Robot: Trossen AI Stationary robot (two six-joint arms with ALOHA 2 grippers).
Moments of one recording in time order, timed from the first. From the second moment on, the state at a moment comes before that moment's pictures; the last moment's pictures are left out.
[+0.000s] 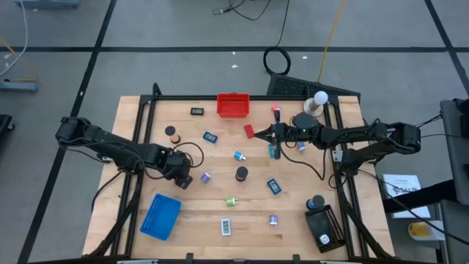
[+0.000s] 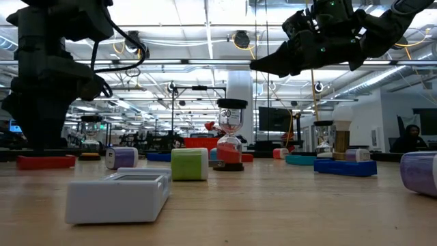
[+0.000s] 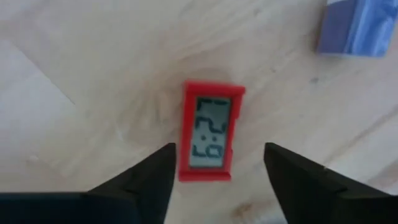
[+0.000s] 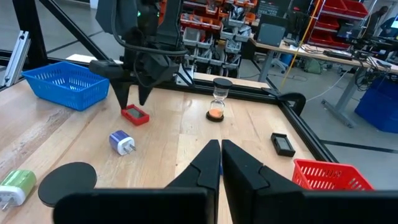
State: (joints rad) left arm -0.19 1.24 0.61 -0.74 0.05 -1.14; right arm -0.30 1.29 0.52 0.66 -0.26 -0.20
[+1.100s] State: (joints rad) left arm -0.18 1.34 0.61 -0.69 0.02 -1.08; right arm -0.30 1.29 0.52 0.66 -0.26 -0.20
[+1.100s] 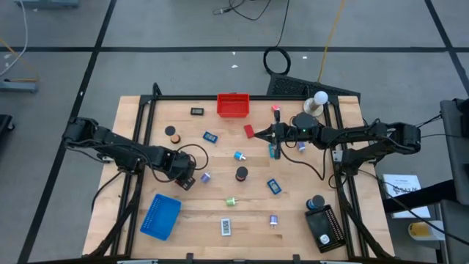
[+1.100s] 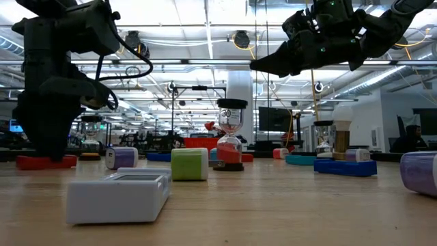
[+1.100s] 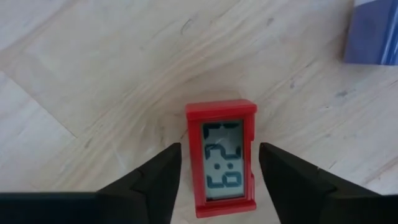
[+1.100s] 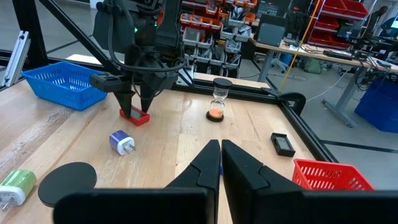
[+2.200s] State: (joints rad) left arm -0.18 1.33 0.68 -0.76 0.05 -1.12; right arm -0.30 1.29 0.52 0.66 -0.26 -0.20
